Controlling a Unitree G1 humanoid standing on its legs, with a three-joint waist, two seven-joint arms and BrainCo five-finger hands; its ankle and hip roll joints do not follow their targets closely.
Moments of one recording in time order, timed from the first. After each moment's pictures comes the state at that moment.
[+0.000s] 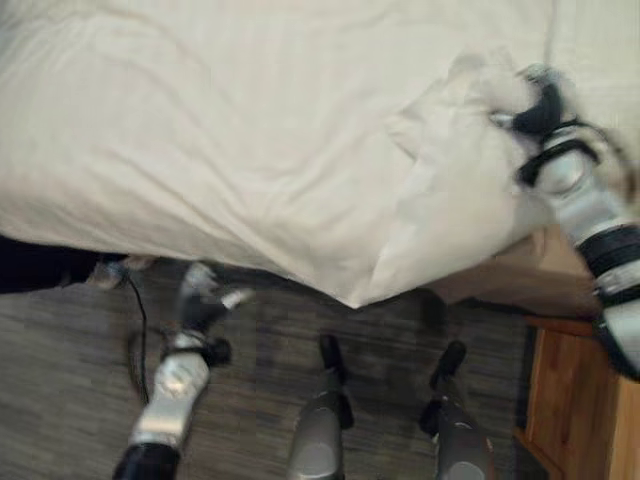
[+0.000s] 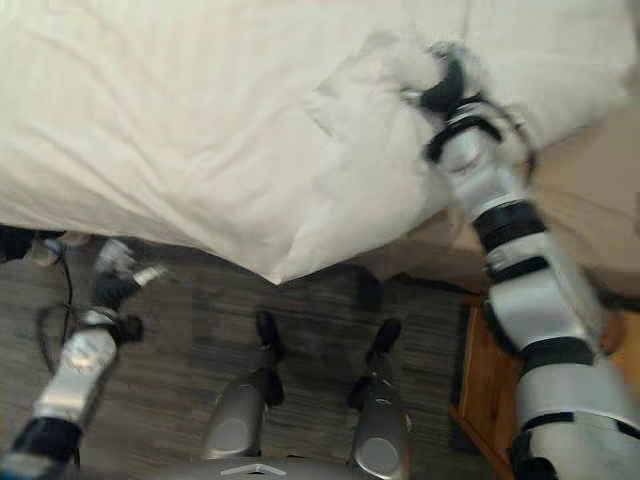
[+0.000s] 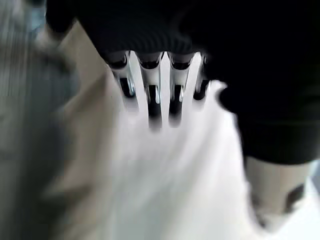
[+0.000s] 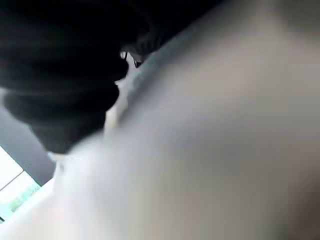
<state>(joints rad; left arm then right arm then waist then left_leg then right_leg) -0.11 0.56 -0.01 0.27 -0.27 -0.26 0.27 -1.13 -0.65 0.53 0.80 -0.12 -0.02 -0.32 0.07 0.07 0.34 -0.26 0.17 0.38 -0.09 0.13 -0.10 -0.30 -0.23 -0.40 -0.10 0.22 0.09</state>
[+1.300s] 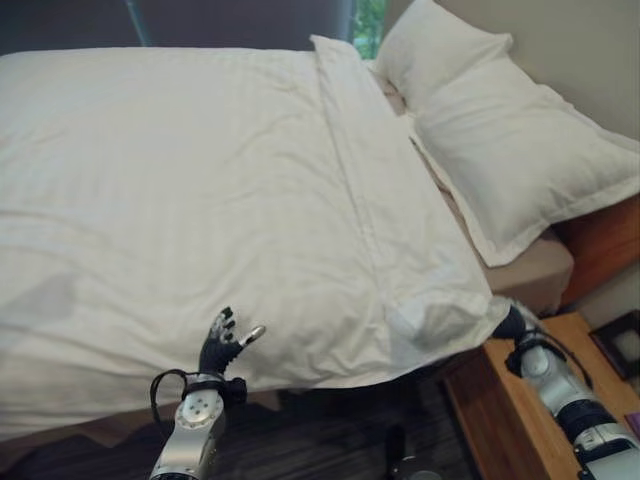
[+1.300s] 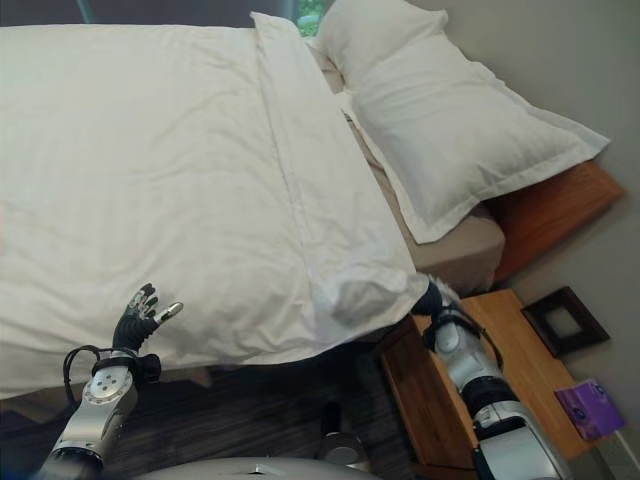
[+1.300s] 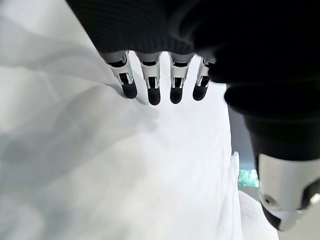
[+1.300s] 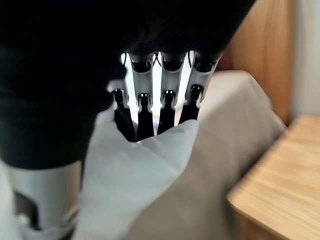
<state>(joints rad) 0.08 0.40 -0.03 0.38 -0.27 -0.14 0.17 -0.31 -0.43 0.24 1.01 -0.48 -0.08 -0.24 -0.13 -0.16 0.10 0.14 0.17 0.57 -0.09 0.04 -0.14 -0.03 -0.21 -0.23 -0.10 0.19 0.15</state>
